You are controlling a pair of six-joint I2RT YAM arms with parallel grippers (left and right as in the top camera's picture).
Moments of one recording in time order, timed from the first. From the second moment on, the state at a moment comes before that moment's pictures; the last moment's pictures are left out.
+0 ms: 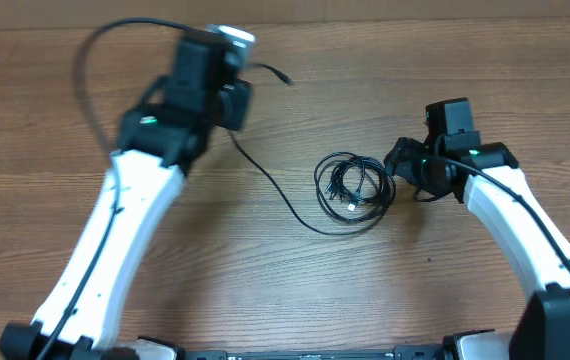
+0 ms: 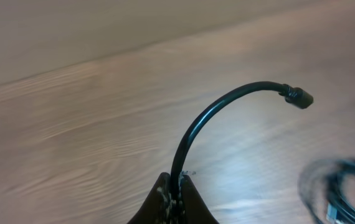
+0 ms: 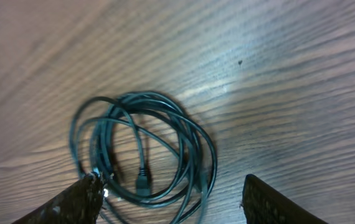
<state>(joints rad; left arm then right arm) -0.29 1.53 1.55 -0.76 -0.14 0.01 0.14 1.55 1.06 -0.69 -0.10 0.56</state>
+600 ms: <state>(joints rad) 0.15 1.54 1.56 -0.57 -0.05 -0.30 0.14 1.58 1.05 -0.72 -0.10 0.52</state>
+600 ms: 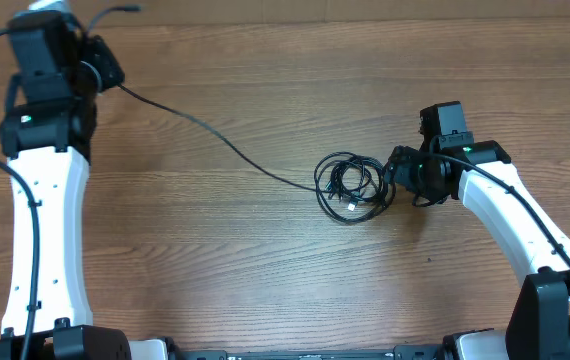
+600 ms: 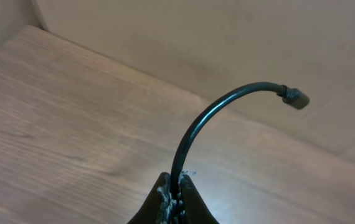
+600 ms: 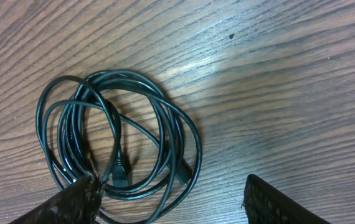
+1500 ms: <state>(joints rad) -0.24 1.63 1.56 -0.78 0.29 -0.26 0.12 1.58 1.09 -0.89 -0.10 0.52</state>
